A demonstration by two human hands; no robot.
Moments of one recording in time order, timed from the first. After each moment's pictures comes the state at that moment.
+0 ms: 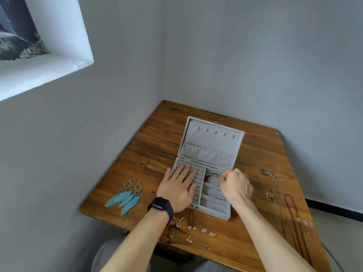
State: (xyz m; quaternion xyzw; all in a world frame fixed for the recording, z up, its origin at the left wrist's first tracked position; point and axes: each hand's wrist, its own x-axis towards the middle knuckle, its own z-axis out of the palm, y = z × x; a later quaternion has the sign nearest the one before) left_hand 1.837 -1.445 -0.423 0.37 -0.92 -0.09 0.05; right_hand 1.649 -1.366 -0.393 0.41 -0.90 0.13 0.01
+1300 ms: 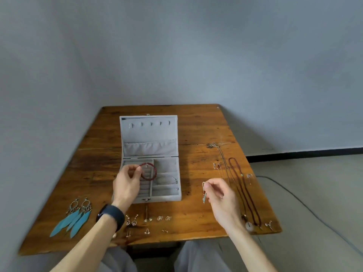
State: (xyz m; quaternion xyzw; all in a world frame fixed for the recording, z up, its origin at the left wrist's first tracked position) left_hand 1.818 -1.427 -0.390 0.47 -0.73 -0.41 0.30; right_hand 1.660 -1.196 -0.401 0.26 -0.76 0.58 -0.16
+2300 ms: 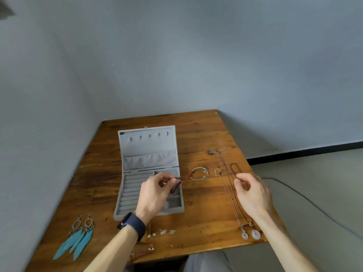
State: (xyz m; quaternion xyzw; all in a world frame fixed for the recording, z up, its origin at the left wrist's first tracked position) left_hand 1.778 -1.394 -0.365 0.34 -0.82 -0.39 0.24; right_hand 1.579 -1.185 -0.404 0.24 -0.89 0.38 0.03
